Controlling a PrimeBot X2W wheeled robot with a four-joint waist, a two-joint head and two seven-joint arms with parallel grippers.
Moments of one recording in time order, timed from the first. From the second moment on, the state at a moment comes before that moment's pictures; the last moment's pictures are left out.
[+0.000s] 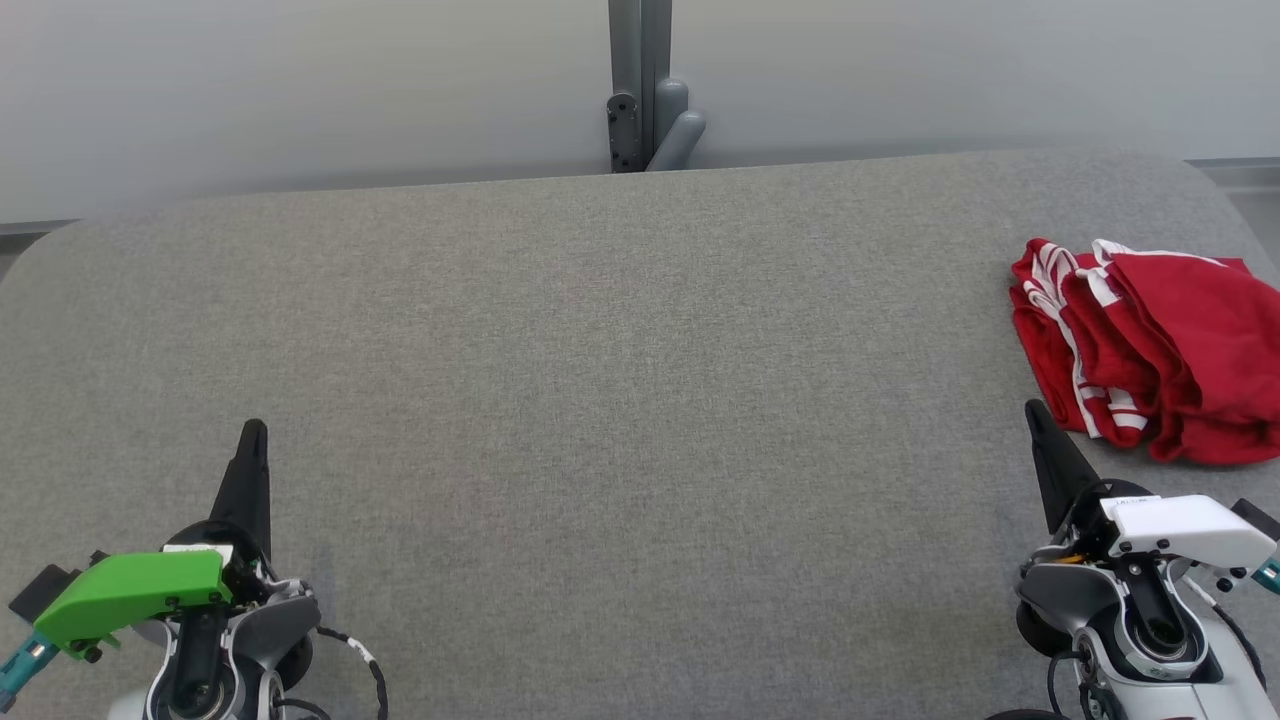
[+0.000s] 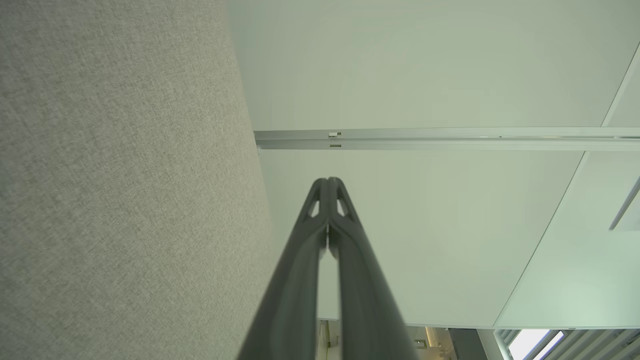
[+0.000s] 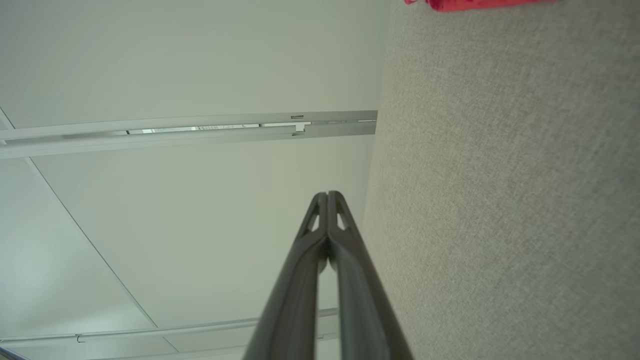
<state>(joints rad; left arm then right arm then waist) -0.15 0.05 0.12 0.21 -1.61 -0.04 0.11 -0.20 -0.07 -0.09 0.33 1.63 0.13 0.10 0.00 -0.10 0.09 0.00</state>
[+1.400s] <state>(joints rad) -0.15 0.05 0.12 0.21 -1.61 -0.04 0.11 -0.20 -0.09 -0.07 0.33 1.65 0.13 0.08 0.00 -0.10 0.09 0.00</state>
